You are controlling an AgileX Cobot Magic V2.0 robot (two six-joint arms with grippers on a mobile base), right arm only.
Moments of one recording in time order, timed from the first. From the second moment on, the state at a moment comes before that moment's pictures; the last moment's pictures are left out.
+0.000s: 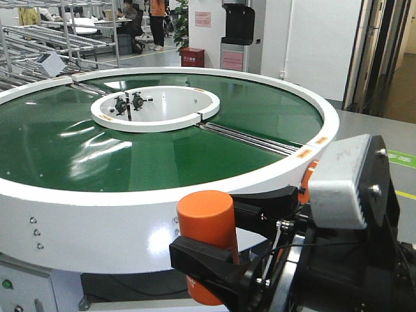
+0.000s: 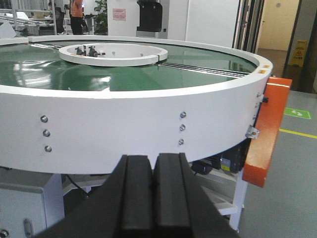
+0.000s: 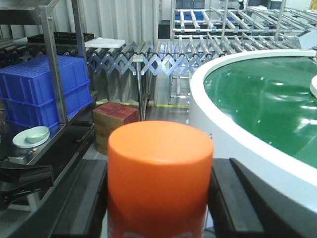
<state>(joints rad) 0.65 1.06 -0.92 1.45 0.33 -1.49</state>
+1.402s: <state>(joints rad) 0.65 1.06 -0.92 1.45 0.33 -1.49</state>
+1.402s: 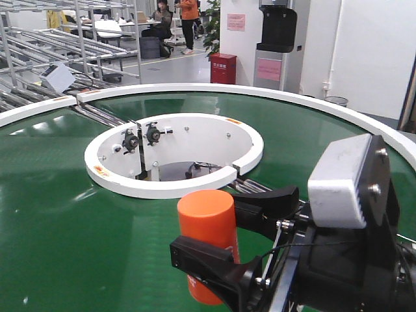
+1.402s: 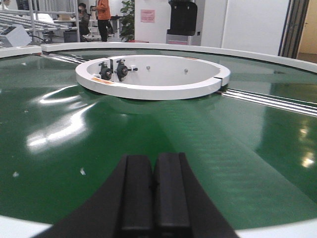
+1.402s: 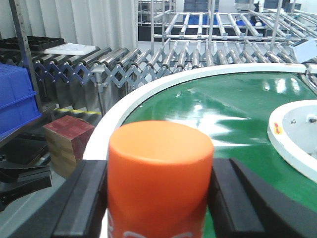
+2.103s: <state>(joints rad) 0.65 1.06 -0.92 1.45 0.33 -1.49</state>
